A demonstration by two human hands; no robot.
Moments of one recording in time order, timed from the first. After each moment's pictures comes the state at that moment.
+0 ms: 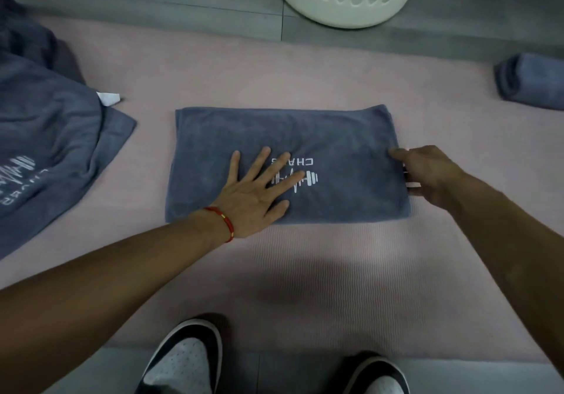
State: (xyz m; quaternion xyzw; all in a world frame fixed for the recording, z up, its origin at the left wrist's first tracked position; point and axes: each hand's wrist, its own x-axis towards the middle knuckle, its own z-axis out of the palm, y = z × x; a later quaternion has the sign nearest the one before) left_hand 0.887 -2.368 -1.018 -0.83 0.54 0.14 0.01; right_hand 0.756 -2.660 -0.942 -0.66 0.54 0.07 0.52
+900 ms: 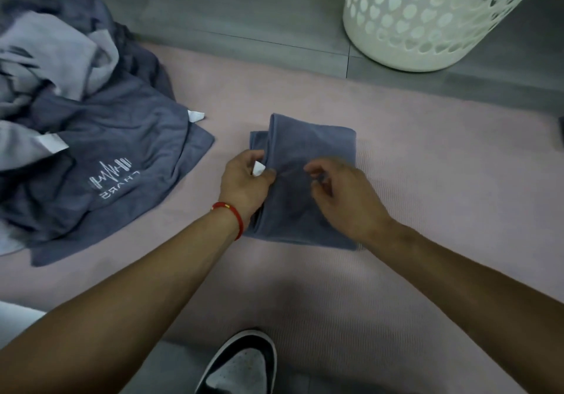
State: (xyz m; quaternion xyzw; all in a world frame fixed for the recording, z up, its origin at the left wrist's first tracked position) left_hand 0.941 -2.305 -0.952 -0.80 -0.04 0.19 -0.56; right_hand 0.847 -2.466 -0.930 -0.94 0.09 -0.03 0.34
